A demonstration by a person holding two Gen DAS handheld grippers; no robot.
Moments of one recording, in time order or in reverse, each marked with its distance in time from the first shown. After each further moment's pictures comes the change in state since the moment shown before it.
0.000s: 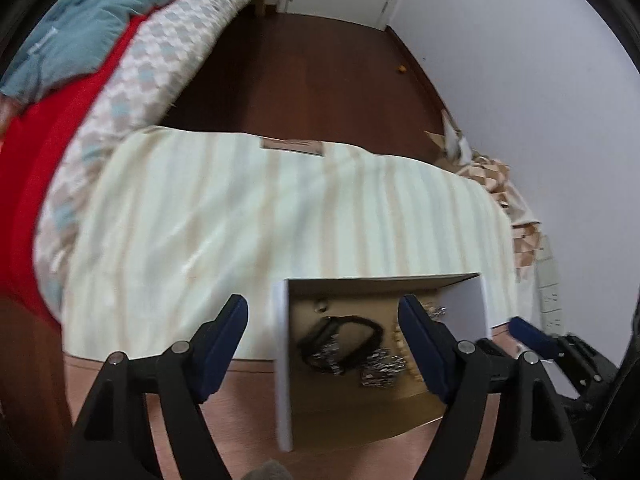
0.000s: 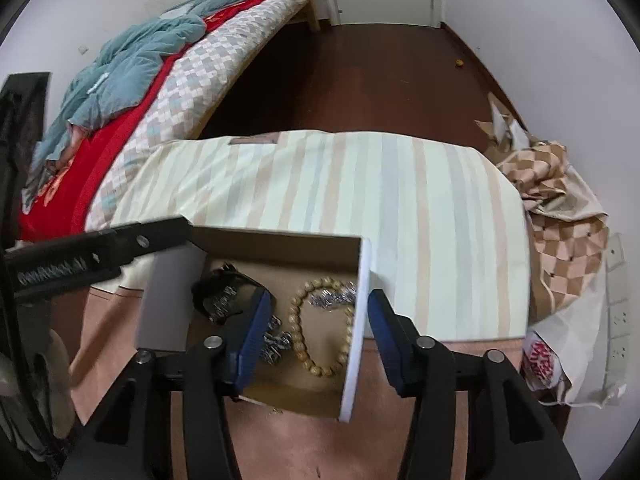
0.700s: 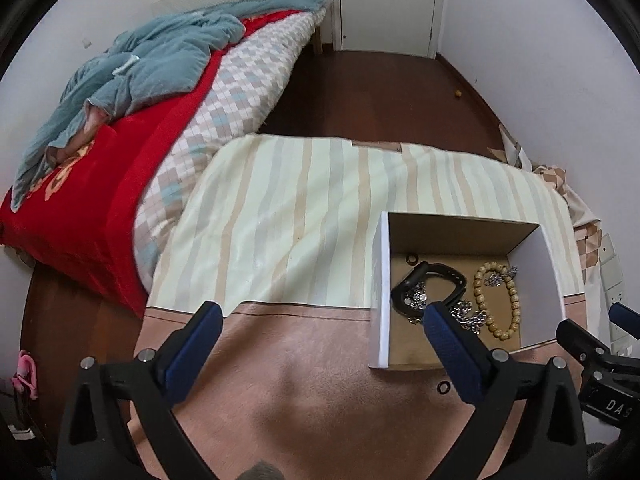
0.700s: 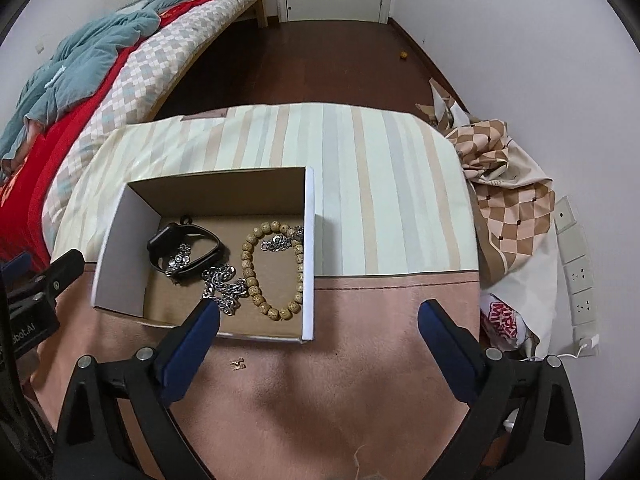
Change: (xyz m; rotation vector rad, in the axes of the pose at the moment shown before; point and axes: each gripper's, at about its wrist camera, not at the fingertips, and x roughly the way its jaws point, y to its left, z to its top) left arm -0.041 0.014 -0.073 0.010 -0.161 0.270; right arm -0.023 0.000 -0.047 0.056 -0.009 -0.170
